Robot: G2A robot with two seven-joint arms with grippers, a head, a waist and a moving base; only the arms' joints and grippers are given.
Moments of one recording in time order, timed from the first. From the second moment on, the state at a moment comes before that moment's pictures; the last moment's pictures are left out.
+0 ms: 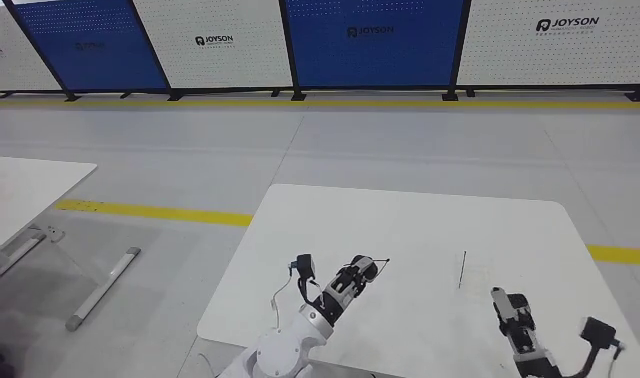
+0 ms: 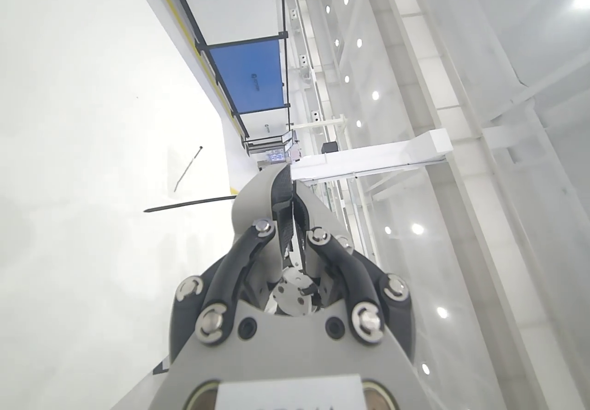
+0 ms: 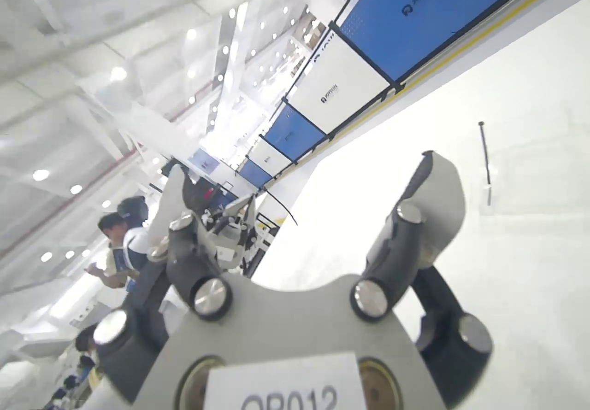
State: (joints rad) left arm 1.60 -1.22 -1.07 -1.80 -0.27 -0.13 0.00; right arm -1.96 -1.20 1.53 -1.99 -0.24 -0.34 -0.01
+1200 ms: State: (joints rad) left arm 1.58 -1.23 -1.07 -1.74 -0.27 -0.13 0.09; right arm -2.00 -1.19 1.62 -2.02 -0.02 -0.34 0.05
